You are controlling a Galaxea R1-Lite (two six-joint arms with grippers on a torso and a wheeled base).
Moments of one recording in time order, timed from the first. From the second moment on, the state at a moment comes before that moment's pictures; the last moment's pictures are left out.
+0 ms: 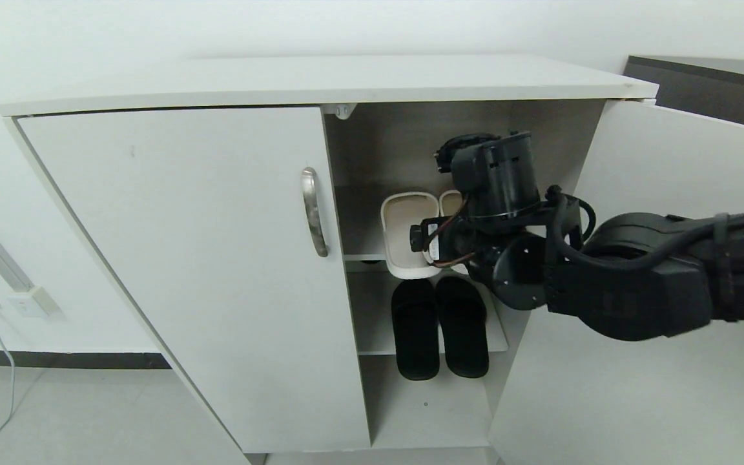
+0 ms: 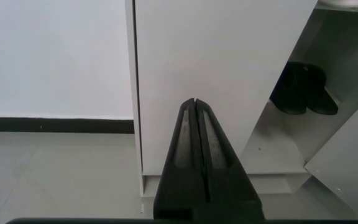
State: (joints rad) left arm 0.00 0.00 0.00 0.00 0.00 -0.08; right arm 0.86 1.91 -1.45 -0.18 -0.68 0.17
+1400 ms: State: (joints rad) left arm 0.00 0.00 0.00 0.00 0.00 -0.08; right arm 0.90 1.91 -1.09 -0.64 -0.61 0.15
